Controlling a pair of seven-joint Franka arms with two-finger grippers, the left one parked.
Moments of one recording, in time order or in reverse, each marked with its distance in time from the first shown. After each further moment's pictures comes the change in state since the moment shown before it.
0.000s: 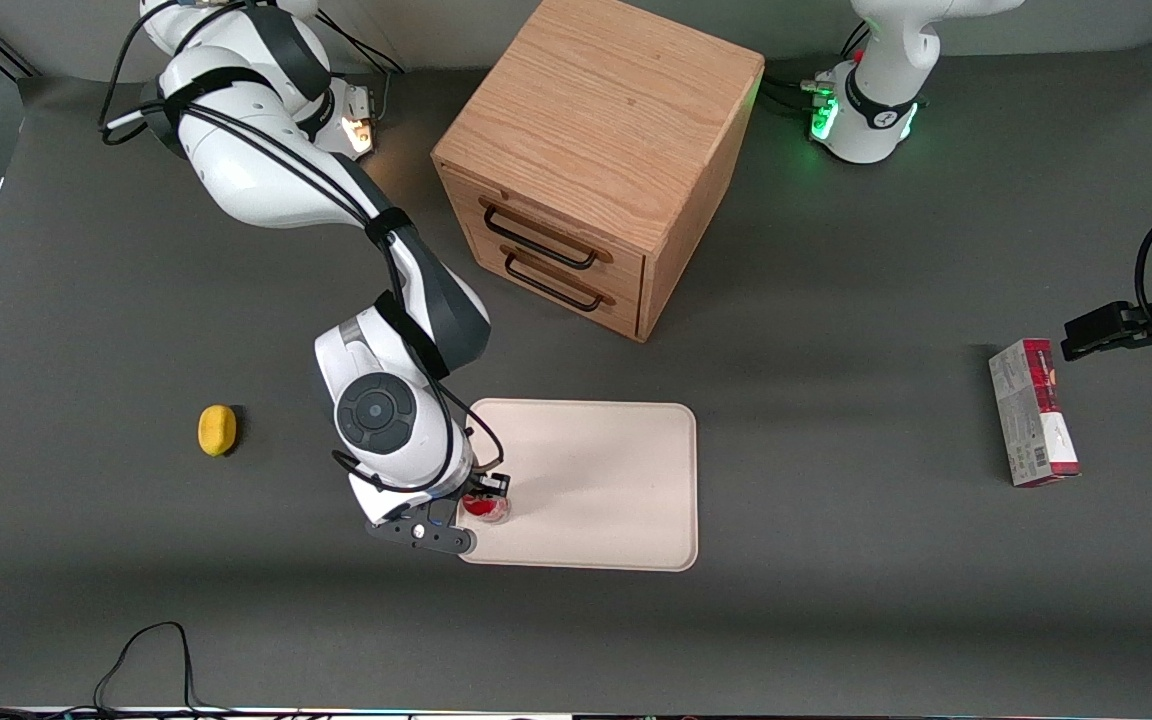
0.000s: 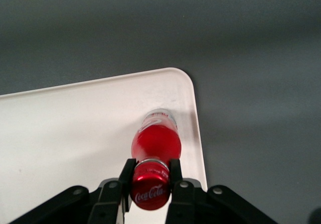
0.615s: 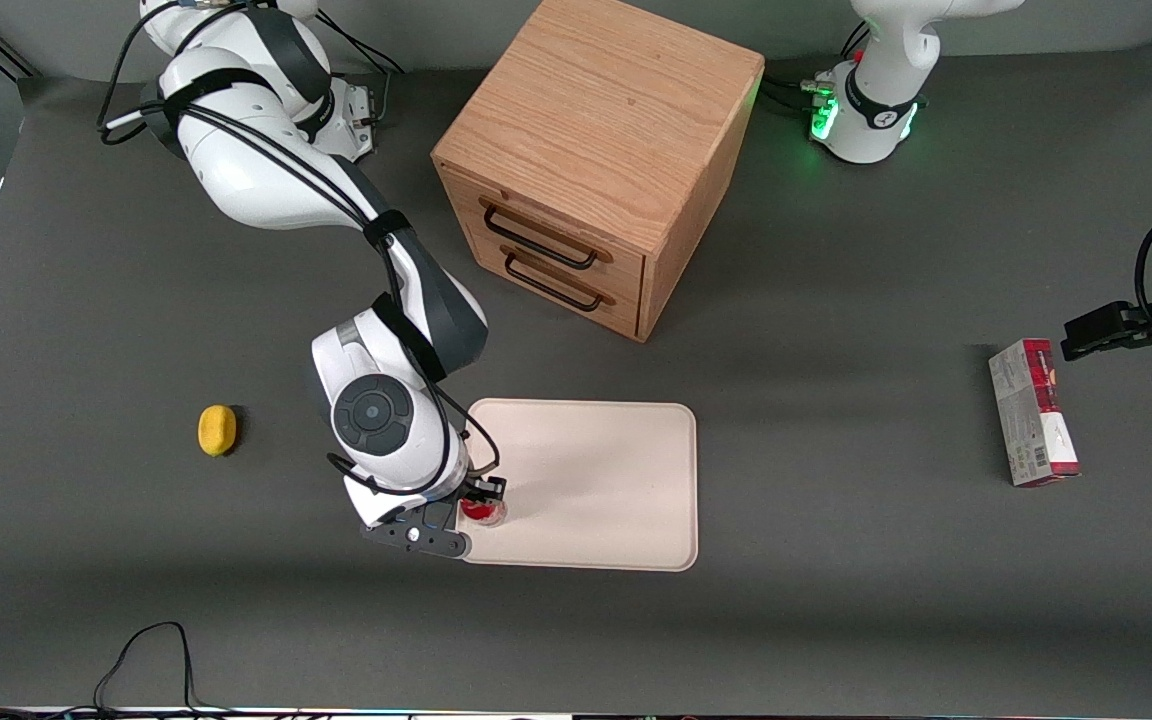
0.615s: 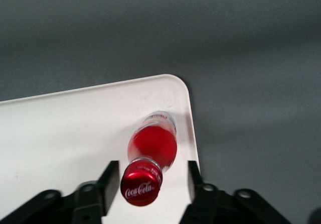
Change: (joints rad) arm 0.000 0.002 -0.010 0.011 -0.010 0.000 0.000
